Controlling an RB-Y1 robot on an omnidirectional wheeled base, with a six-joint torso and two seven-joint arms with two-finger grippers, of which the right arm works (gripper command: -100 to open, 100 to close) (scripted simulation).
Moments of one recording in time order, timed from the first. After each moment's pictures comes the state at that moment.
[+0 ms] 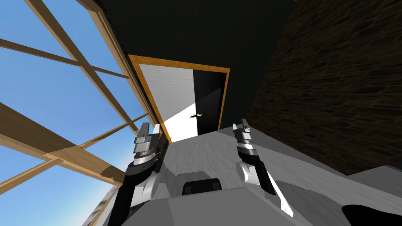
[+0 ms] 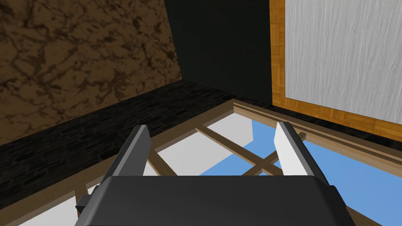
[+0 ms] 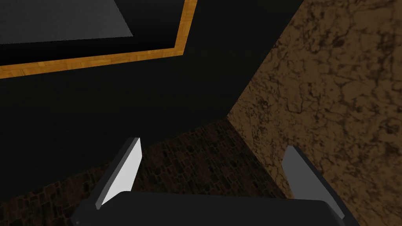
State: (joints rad) arm 0.46 0.03 -0.05 -2.27 -0.07 -0.37 0.03
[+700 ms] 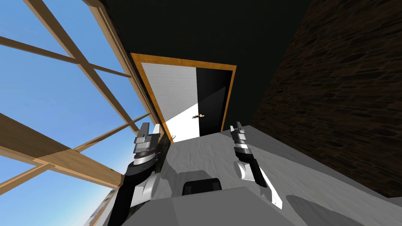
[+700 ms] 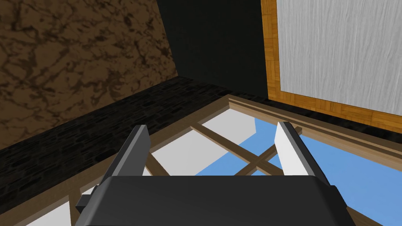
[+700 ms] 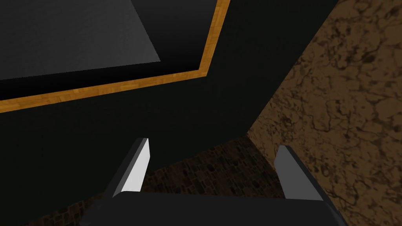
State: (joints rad) arm 0.41 -0.01 -0.05 -2.13 -0.10 -0.41 0.04
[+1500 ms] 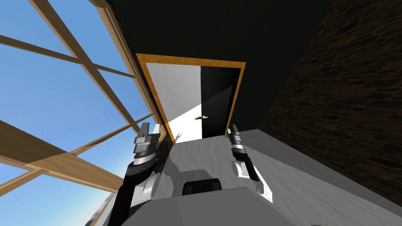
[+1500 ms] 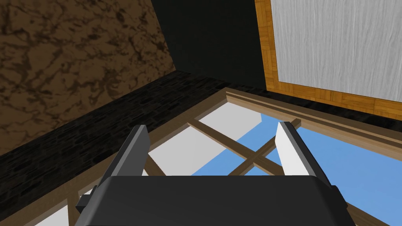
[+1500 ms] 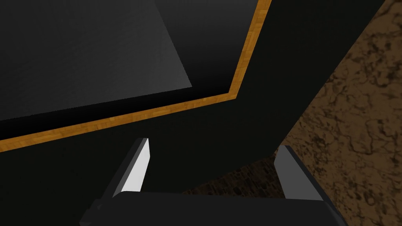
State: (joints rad) arm 0.34 -0.06 -0.05 -1.93 -0.15 -0.47 0.05
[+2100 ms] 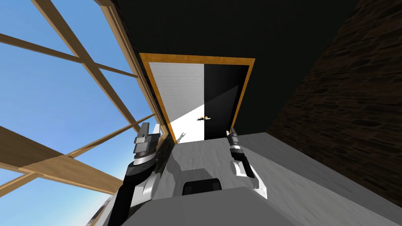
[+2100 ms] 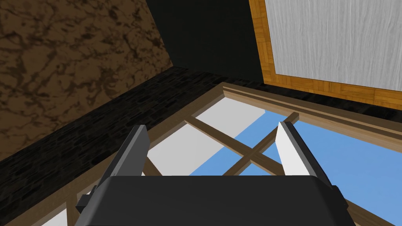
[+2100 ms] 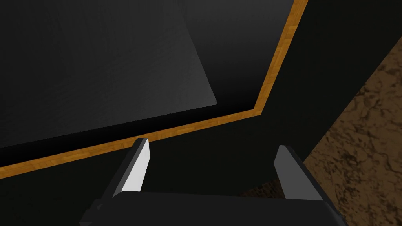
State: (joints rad) arm 0.29 -0.08 -0.04 -1.77 -0.19 -0.51 0.06
